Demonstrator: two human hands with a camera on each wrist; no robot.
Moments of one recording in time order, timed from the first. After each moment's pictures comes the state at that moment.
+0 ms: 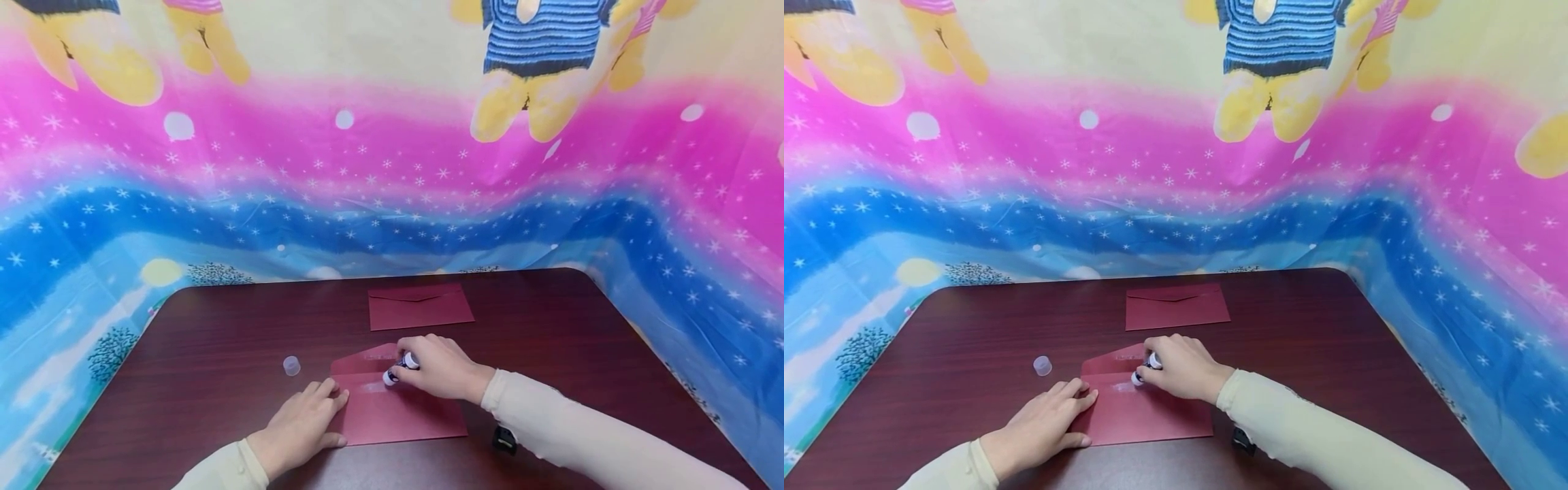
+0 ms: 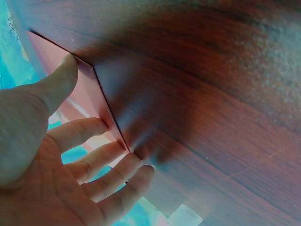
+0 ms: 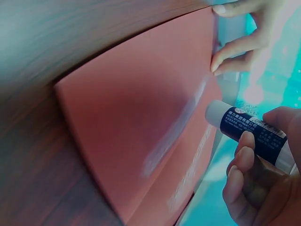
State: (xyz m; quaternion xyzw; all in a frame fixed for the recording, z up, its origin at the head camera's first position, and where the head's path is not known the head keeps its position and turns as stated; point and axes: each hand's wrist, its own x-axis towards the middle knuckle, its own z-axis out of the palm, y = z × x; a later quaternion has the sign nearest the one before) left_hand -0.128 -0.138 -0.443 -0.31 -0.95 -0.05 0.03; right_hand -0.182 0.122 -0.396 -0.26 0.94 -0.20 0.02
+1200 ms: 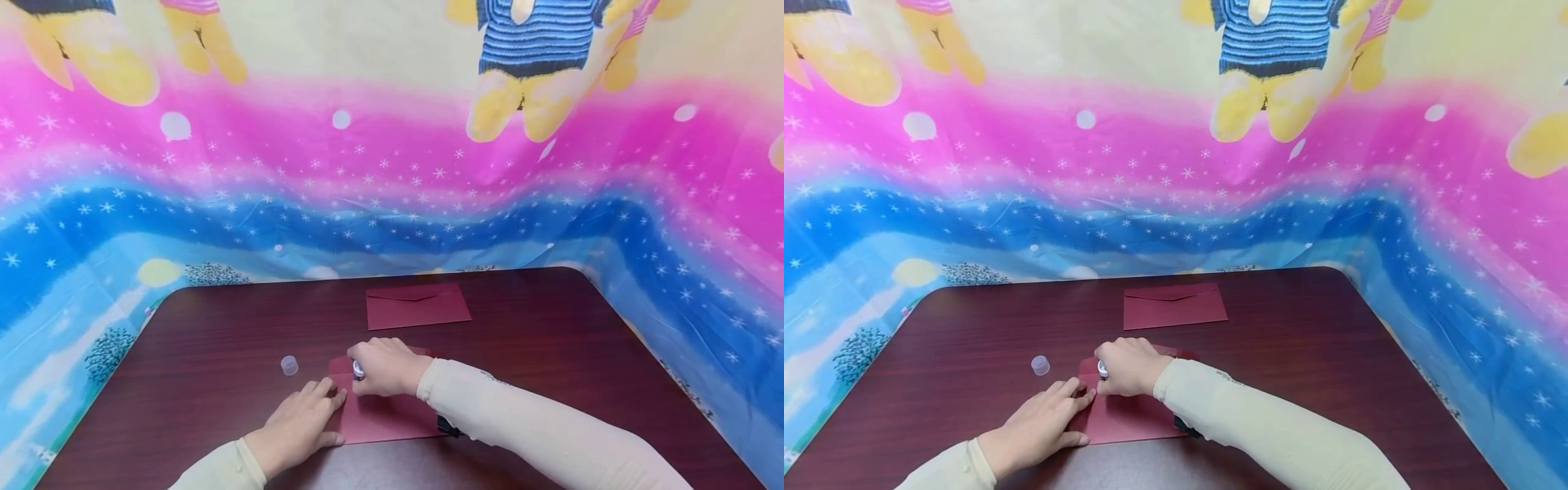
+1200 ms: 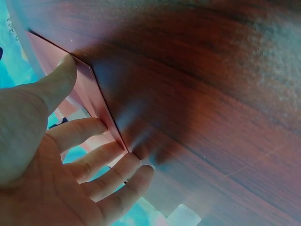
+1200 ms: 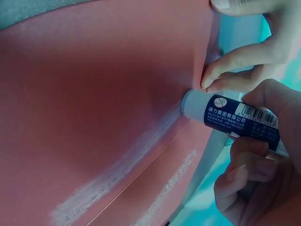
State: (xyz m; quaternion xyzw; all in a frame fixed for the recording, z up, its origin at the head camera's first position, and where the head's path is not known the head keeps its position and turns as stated) left_hand -0.129 -0.138 -0.444 -0.32 -0.95 -0.05 0.04; right_hand -0.197 0.051 -0.399 -0.30 0.95 -0.09 0.08
